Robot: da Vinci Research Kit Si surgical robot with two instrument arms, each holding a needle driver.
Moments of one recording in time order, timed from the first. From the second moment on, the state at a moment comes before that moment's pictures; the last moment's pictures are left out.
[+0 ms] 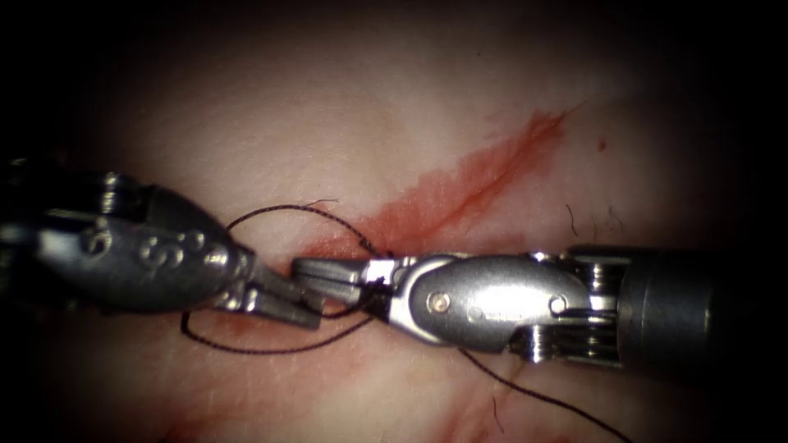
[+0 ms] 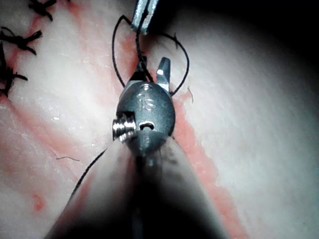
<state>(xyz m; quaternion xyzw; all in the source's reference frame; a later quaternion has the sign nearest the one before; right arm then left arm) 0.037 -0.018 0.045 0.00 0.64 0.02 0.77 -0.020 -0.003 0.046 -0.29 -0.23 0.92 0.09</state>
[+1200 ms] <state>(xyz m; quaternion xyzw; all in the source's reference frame) 0.028 -0.015 0.039 0.02 0.71 0.06 0.70 -0.011 0.005 0.045 -0.25 -0.12 0.95 0.16</state>
